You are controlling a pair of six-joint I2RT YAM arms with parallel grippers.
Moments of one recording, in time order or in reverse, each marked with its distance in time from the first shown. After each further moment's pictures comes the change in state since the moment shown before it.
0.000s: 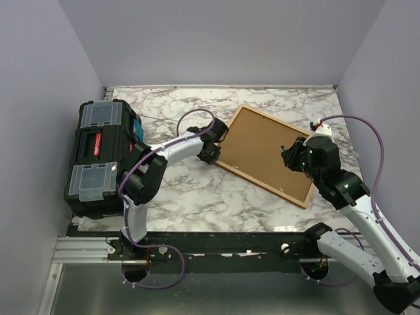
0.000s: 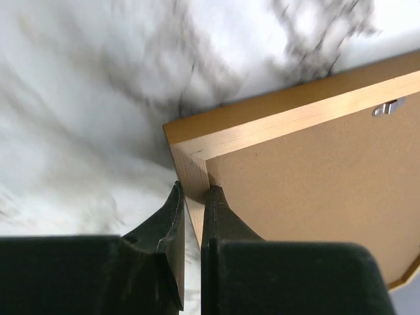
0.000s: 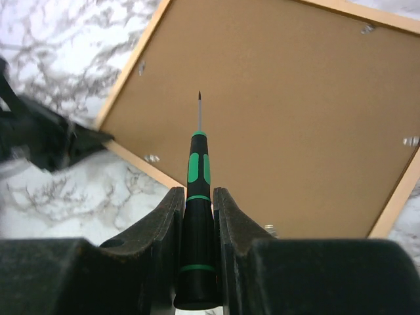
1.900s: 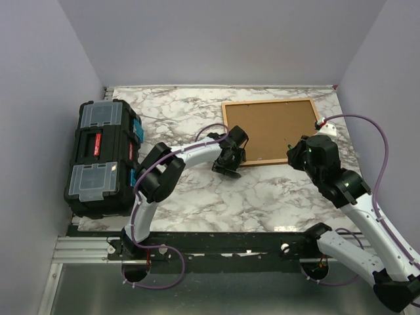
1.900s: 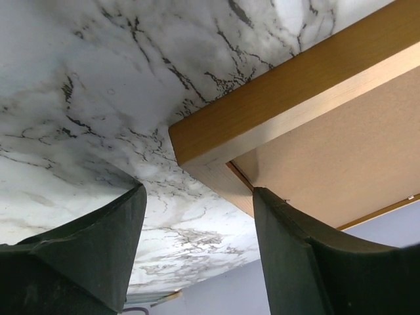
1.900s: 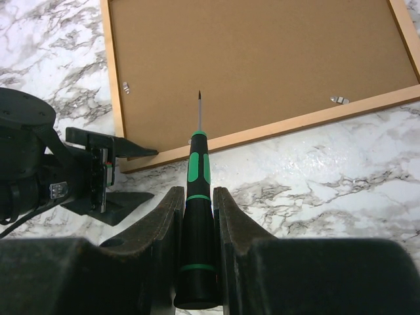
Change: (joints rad) left arm -0.105 0.143 0.136 0.027 0.240 -0.362; right arm 0.000 0.021 0.017 -0.039 0.091 0.020
